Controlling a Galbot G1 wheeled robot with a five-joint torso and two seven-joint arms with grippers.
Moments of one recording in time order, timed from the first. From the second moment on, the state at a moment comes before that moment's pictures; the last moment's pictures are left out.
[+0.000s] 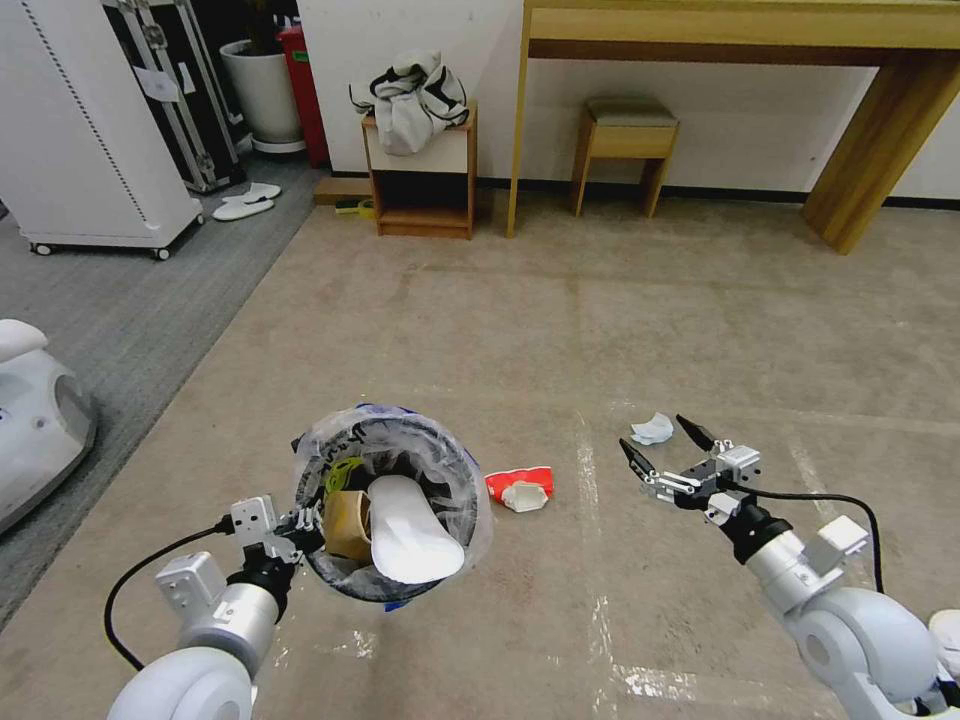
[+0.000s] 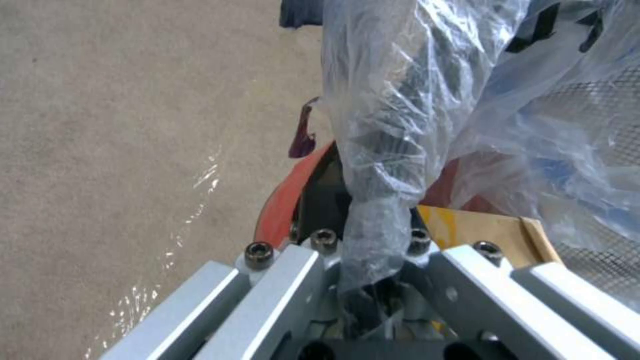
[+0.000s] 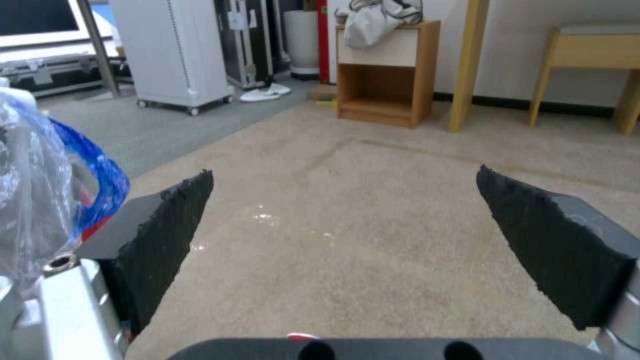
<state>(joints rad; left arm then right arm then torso) 1.63 -1.36 -0.62 -2.31 -0.64 0.49 -0.21 -1.51 1.01 0.66 2.05 0.58 -0.03 -0.33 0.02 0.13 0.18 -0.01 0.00</state>
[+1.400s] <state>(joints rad) 1.62 -1.35 -0.63 -2.31 -0.65 0.49 -0.23 -1.50 1.02 0.67 2.03 0.58 -0.03 -0.37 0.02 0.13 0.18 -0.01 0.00</state>
